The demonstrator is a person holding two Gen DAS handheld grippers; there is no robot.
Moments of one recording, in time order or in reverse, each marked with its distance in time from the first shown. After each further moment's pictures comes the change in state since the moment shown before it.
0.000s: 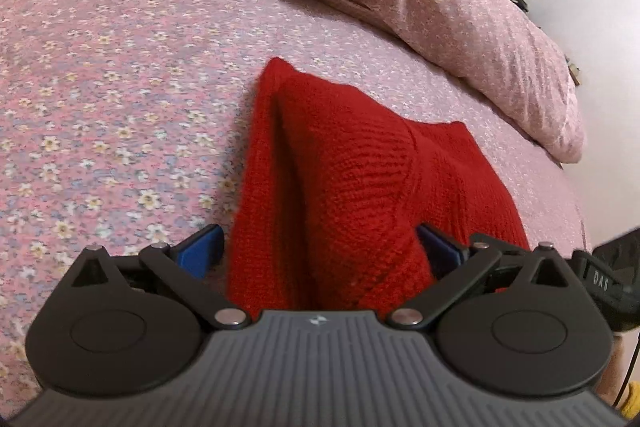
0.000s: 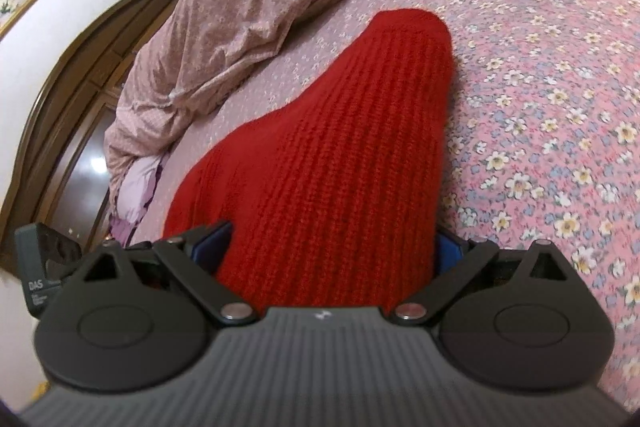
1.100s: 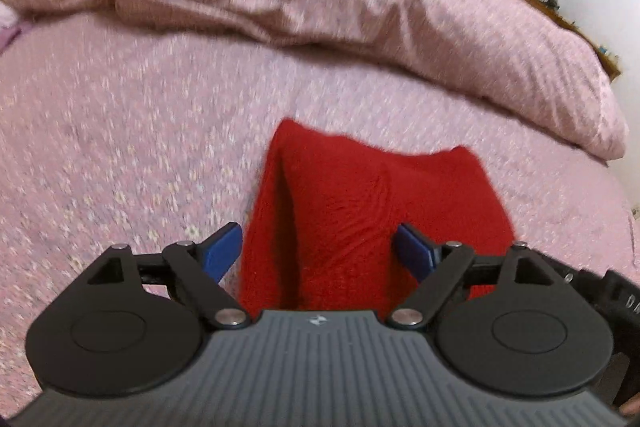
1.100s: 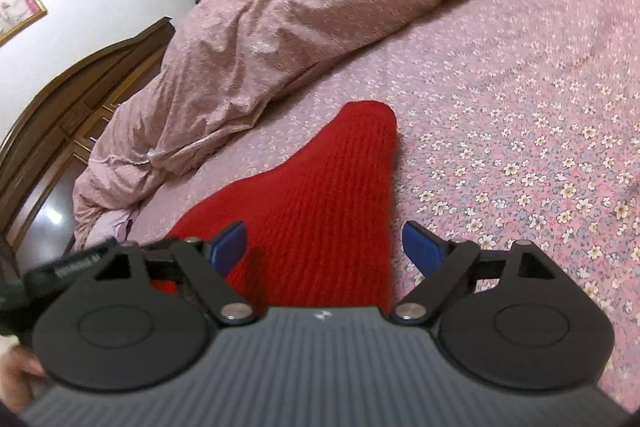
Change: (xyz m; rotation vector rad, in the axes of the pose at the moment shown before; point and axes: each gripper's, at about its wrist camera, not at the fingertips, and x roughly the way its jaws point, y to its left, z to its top) left arm -0.045 -0.055 0.000 0.099 -0.101 0.237; right arm -0.070 0.026 -0.024 -0.004 -0.250 -0.185
